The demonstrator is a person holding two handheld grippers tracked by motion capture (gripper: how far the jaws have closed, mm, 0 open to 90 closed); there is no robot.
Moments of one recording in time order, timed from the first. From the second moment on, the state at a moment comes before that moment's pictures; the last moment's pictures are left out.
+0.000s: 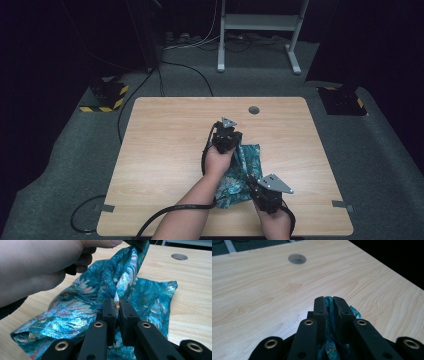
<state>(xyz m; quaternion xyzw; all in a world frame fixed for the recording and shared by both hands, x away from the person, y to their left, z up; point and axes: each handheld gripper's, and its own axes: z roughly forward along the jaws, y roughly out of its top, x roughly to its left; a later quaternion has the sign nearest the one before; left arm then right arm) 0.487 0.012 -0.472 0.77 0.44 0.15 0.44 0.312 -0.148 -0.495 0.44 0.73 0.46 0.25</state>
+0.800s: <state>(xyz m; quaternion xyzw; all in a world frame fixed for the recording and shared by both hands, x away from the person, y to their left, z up) 0.487 -0.030 -0.499 0.77 0.46 0.15 0.41 0.309 -0.164 -0.527 0.47 0.74 0.43 0.23</state>
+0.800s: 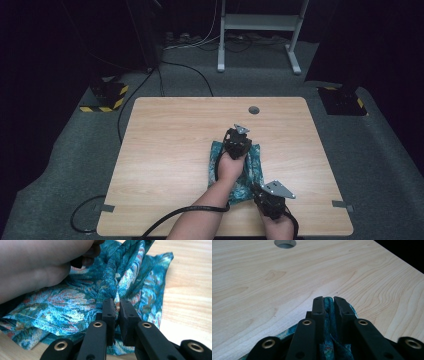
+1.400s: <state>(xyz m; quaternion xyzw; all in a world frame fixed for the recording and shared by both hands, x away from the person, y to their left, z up) 0.492 -0.037 -0.510 0.79 0.46 0.13 0.38 0.311 -0.170 -0.535 0.48 0.74 0.43 0.22</state>
